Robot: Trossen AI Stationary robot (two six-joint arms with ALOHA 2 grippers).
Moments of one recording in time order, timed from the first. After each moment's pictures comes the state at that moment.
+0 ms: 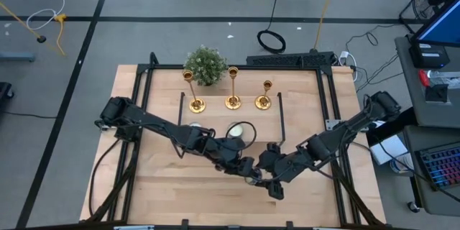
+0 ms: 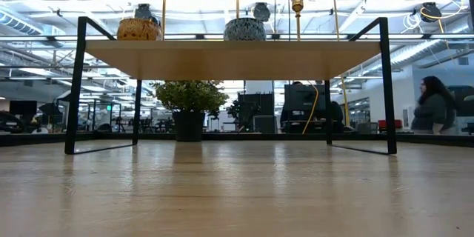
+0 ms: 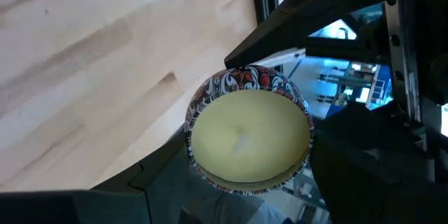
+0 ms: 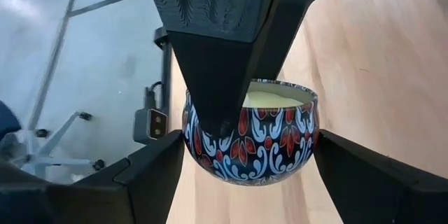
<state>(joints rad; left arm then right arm) -0.28 1.84 1.52 -0.21 0.12 -1.51 0.55 1.50 1.26 -0.49 0.17 0.66</state>
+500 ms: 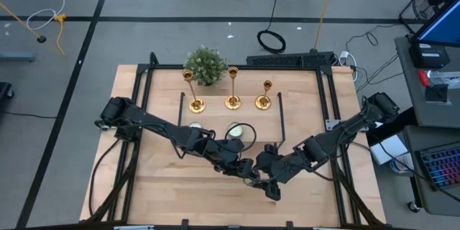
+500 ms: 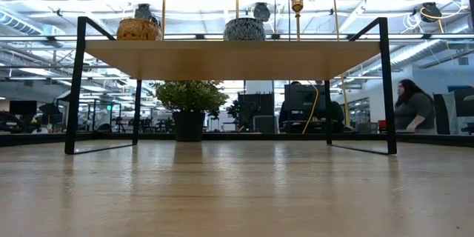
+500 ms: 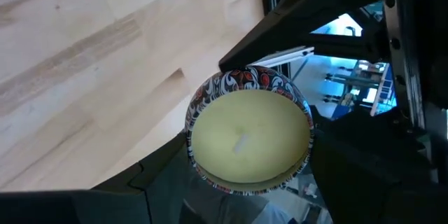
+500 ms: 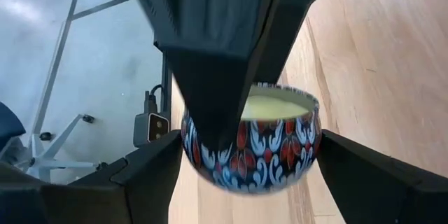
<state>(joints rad) -0.28 1.85 1.52 -0.23 0.11 -1.51 0.55 1.53 1.26 -0.45 0.15 0.68</state>
